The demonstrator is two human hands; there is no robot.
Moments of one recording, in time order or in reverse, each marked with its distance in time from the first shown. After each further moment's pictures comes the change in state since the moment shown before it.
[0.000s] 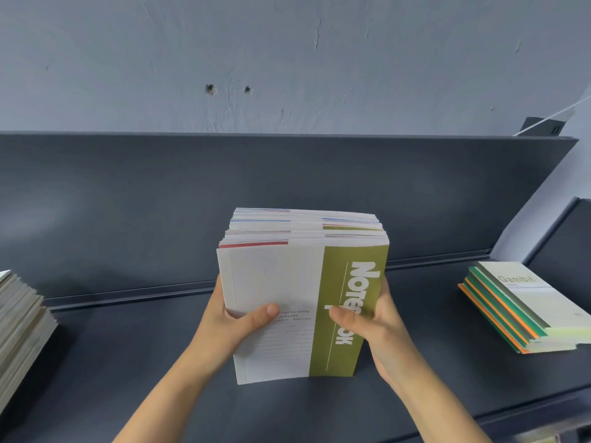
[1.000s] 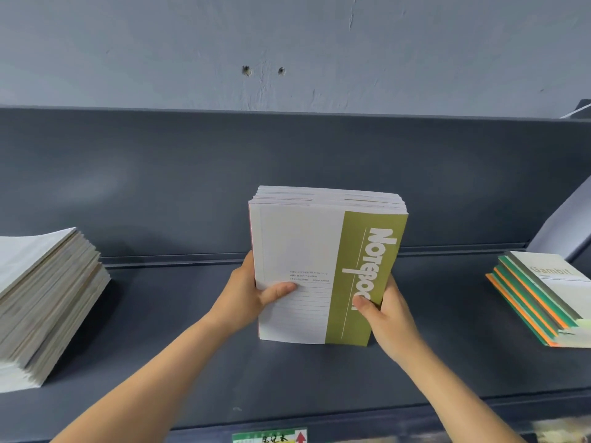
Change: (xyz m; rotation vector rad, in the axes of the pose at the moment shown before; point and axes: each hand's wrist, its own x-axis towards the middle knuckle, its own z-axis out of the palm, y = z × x) left_hand 0.003 -0.023 -0.014 0.460 0.017 -0.015; right_hand -0.006 0.033 -0.005 -0.448 0.053 0.008
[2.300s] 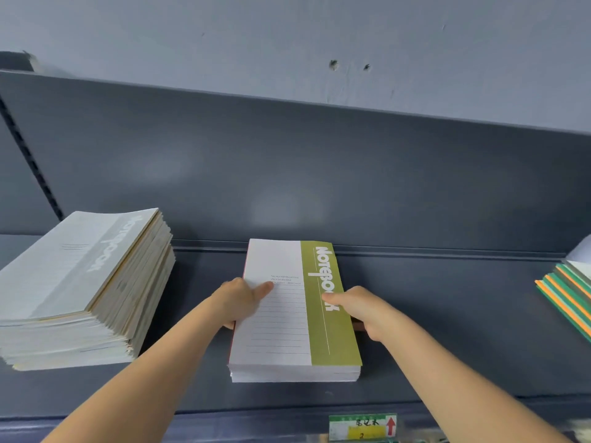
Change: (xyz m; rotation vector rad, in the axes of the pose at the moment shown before) left_hand -0.017 -0.089 -0.110 0.444 -0.220 -0.657; right_hand 0.034 -0.034 0.149 -0.102 -0.279 0.703
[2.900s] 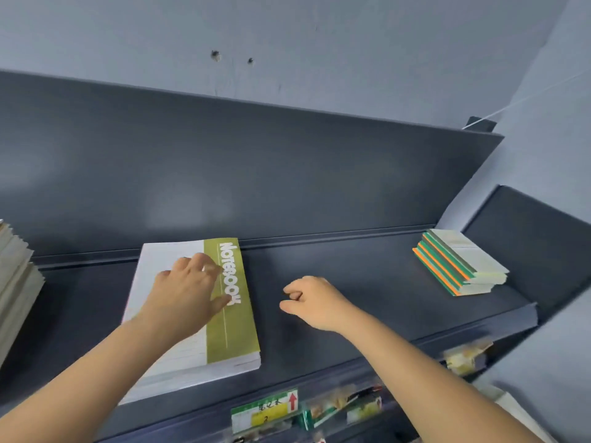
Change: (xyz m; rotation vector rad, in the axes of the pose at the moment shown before) left_hand -0.069 0.082 0.028 0.617 0.398 0.560; right_hand -0.058 0.041 -0.076 -0.632 0.179 -0.317
